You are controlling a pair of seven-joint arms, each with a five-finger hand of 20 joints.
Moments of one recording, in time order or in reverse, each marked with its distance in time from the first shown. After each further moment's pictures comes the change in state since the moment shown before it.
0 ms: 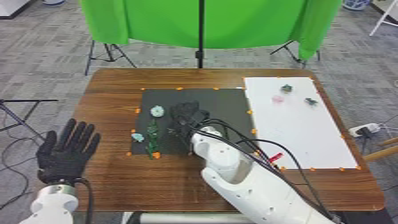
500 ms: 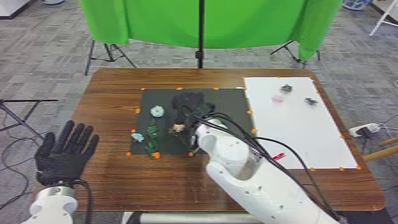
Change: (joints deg) left arm 0.5 -0.7 -0.4 -0.2 0.4 0.2 0.3; right arm -0.7 1.1 3.4 -5.4 4.4 -0.1 1.0
